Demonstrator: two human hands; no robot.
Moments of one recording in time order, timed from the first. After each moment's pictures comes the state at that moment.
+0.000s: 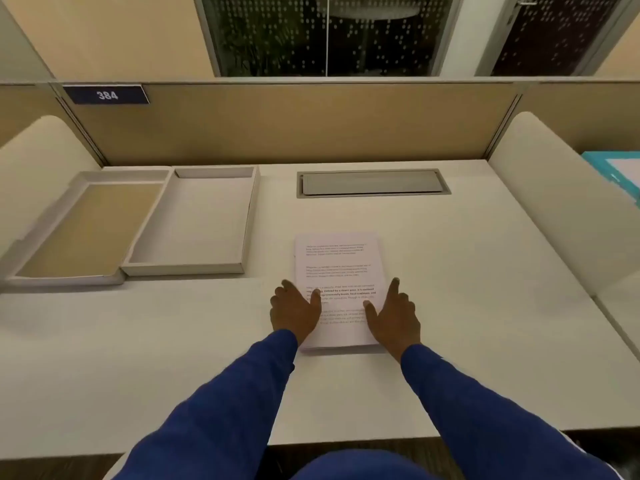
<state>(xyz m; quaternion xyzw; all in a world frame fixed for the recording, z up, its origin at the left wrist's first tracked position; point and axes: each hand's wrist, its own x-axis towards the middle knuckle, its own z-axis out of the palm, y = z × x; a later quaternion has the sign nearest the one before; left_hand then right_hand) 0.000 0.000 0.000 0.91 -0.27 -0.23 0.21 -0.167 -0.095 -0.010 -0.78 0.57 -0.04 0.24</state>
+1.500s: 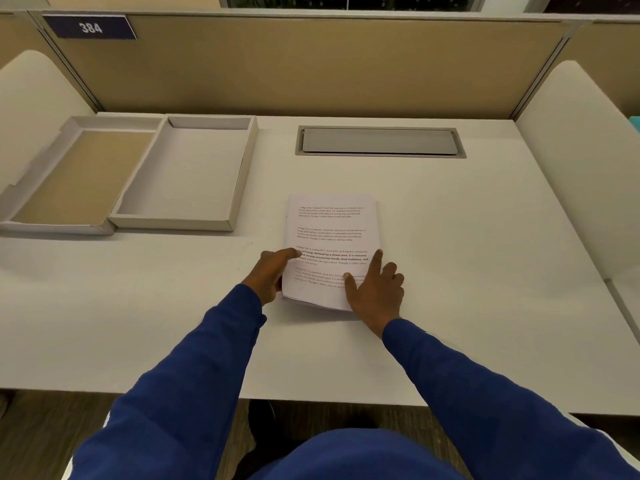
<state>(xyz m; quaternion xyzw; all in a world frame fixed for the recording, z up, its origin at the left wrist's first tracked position) 0.027 -0.006 -0.010 0.71 -0.03 -0.50 0.50 -0.168 -0.098 -0.029 -0.81 0.55 -0.01 0.21</state>
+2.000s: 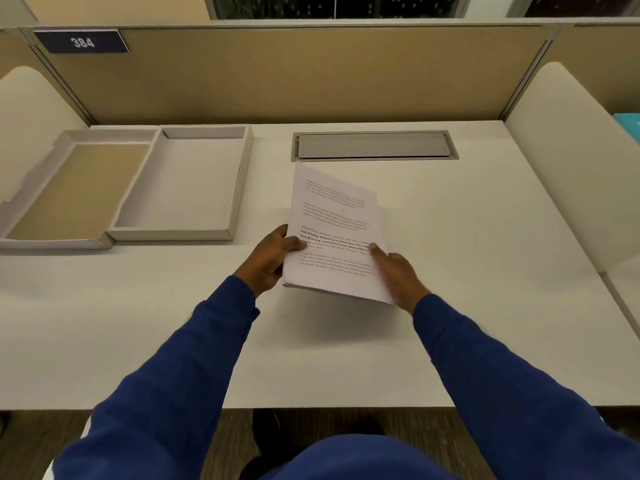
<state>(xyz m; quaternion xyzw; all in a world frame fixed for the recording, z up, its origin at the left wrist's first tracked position) 0.039 -0.018 0.038 0.63 -0.13 -0.53 0.55 -0.177 -0.152 -0.001 -0.53 0.56 -0.11 0.63</state>
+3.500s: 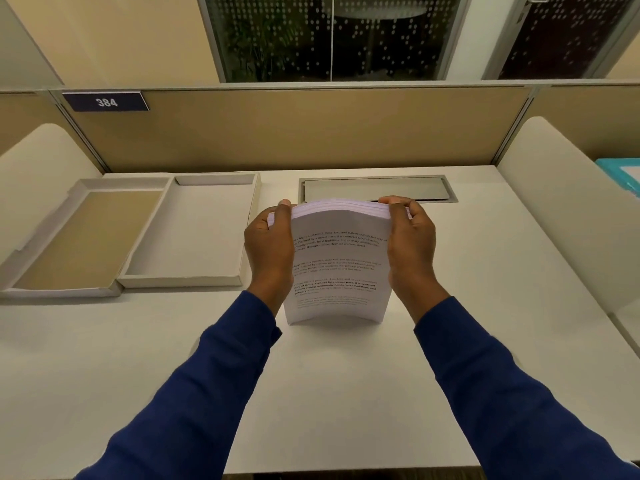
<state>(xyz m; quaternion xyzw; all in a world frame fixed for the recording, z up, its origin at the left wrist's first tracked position) 0.031 -0.040 0.154 0.70 -0.15 -0.17 0.68 -0.103 -0.139 0.159 -0.53 0.46 -0.45 0.55</state>
